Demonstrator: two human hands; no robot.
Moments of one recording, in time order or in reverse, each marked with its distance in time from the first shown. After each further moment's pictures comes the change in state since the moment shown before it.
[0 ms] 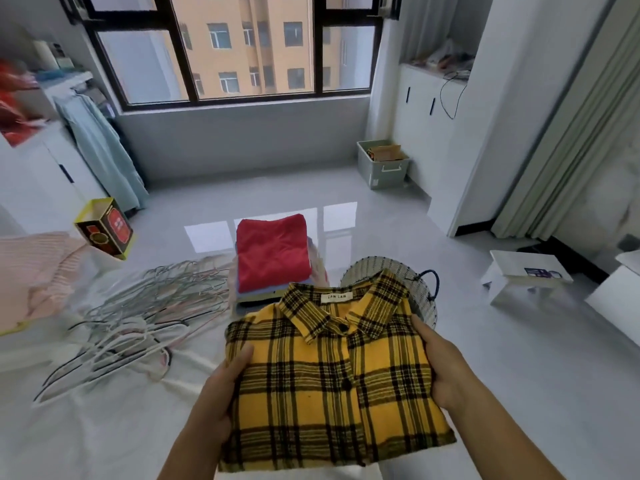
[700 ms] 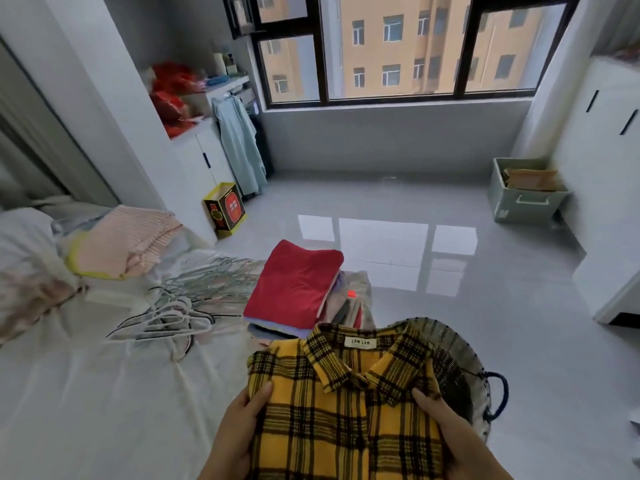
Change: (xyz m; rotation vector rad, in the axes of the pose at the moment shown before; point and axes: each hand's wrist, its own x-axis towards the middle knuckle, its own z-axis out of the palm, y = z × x) left_hand 0.110 -0.027 0.221 -0.061 0.556 0.225; right_hand 0.192 -0.199 -0.053 -0.462 -0.374 0.299
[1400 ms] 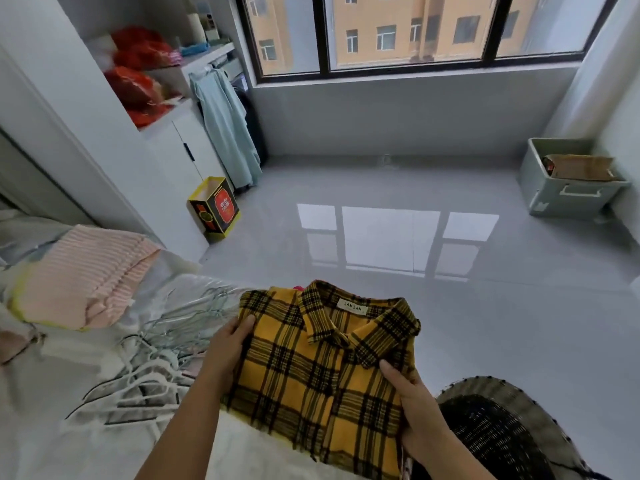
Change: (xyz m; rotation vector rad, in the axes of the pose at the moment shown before) left_hand 0.327 0.218 0.010 0.210 0.010 0.197; right_hand 0.256 -0.130 0.162 0.249 -0.021 -0.148
